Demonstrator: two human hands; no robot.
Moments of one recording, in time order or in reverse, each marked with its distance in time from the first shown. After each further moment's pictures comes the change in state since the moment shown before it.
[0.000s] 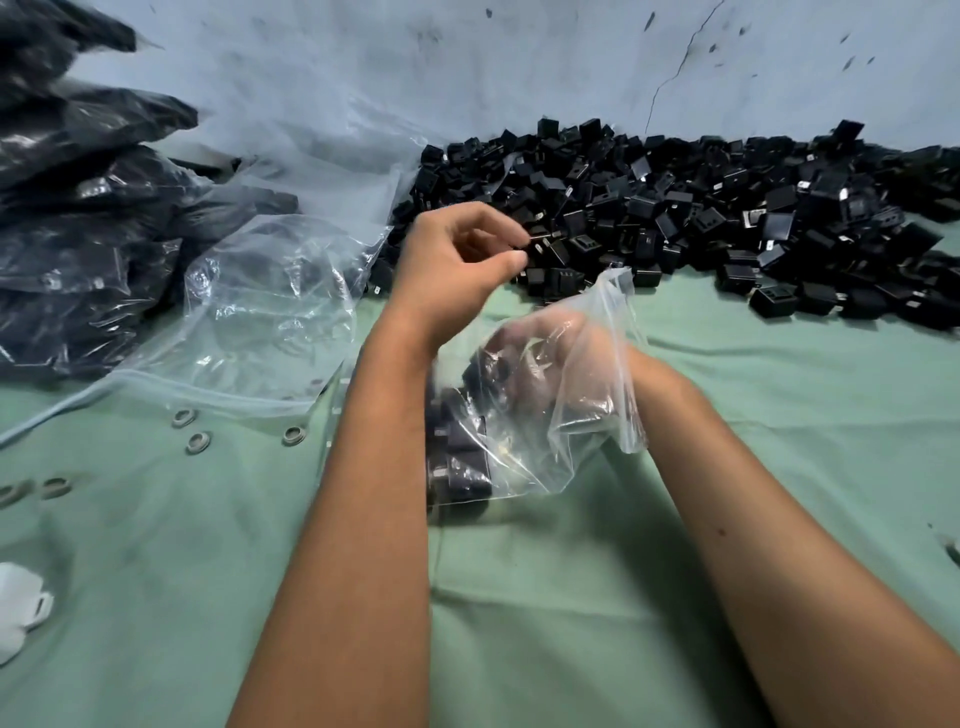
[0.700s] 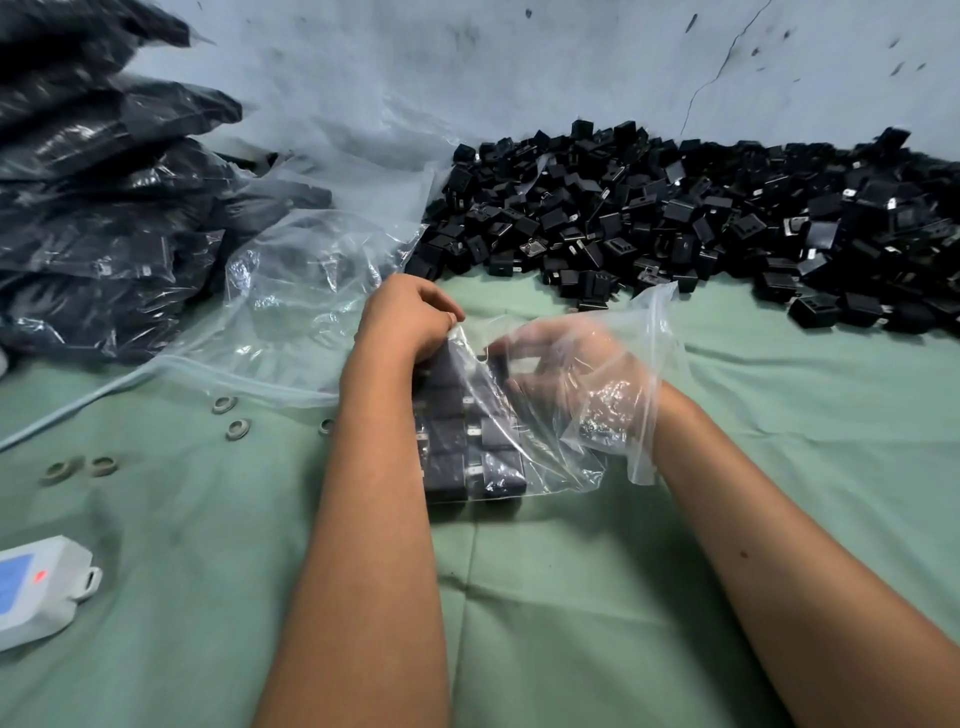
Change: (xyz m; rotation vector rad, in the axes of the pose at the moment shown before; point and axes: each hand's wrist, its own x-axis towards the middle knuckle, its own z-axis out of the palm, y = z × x) left_hand -0.006 -0.048 -0.046 0.400 0.071 -0.488; right_hand 0.018 0.010 0.020 0.729 -0.070 0.205
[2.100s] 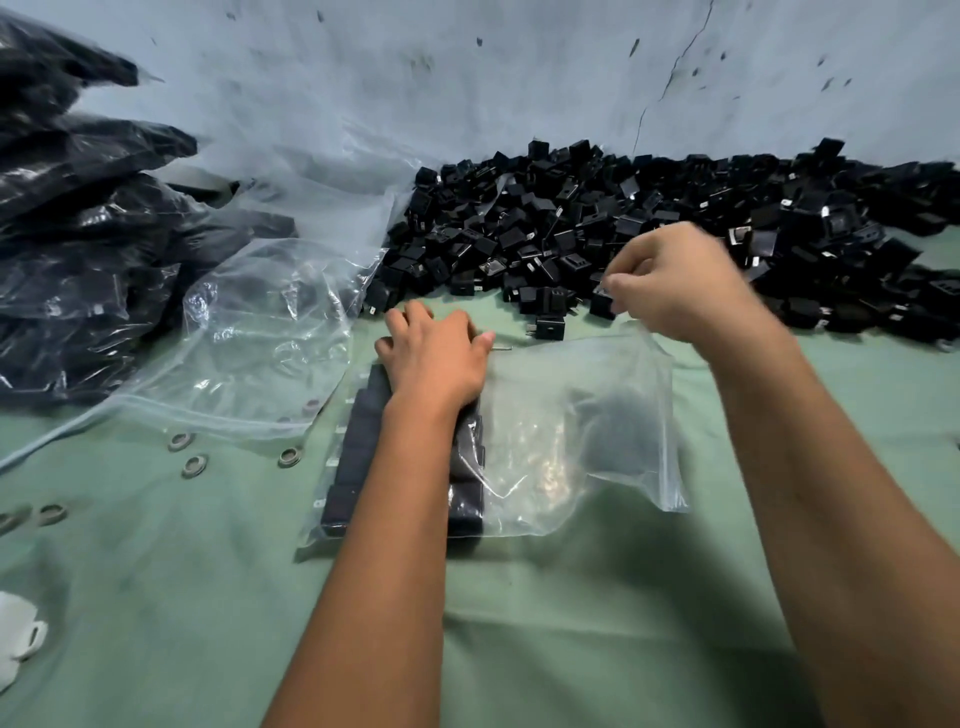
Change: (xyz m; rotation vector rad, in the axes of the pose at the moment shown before) left_hand -0.016 0.023 0.061 0.526 0.053 0.212; right_hand -0.055 -0.084 -0.060 -1.135 0.805 -0.212
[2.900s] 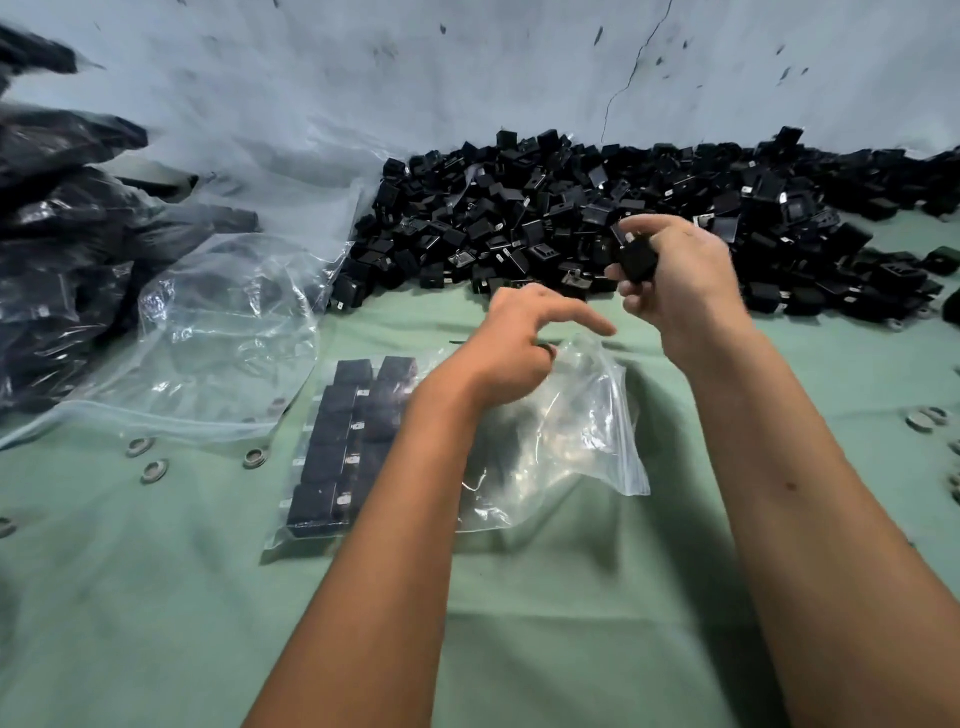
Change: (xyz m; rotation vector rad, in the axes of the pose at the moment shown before) left_hand -0.027 0.066 -0.011 -0.533 -0.341 0.516; right_hand -0.006 0.022 0.004 0.956 0.204 0.355
